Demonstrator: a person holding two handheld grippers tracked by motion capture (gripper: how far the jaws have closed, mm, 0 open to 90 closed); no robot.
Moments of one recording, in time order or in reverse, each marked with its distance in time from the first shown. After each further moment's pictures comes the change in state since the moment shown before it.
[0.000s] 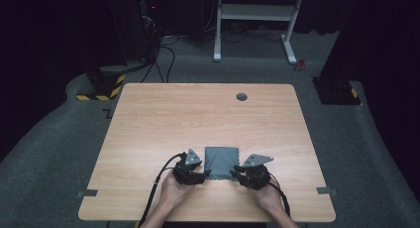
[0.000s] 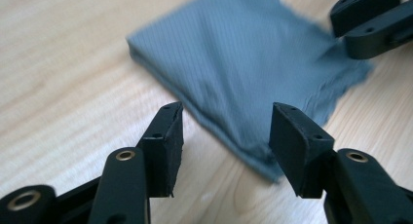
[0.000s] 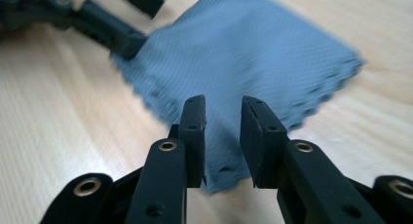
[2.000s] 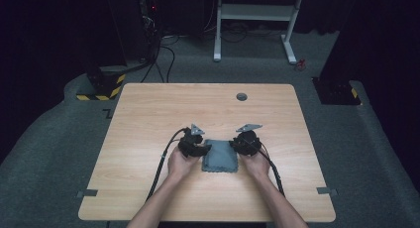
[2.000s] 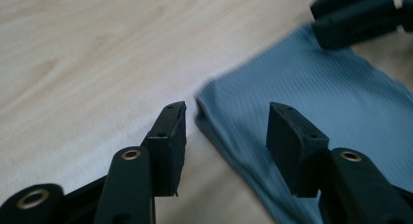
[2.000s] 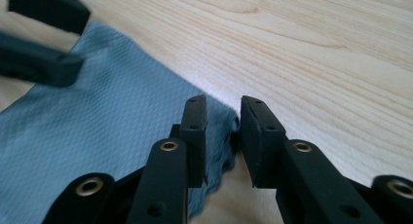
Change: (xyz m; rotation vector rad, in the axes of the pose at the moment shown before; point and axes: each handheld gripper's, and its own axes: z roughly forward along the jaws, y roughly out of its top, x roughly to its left) left arm 0.051 0.044 0.039 0.064 0.085 -0.039; right arm -0.065 0.058 0.057 0.060 -0.173 0.138
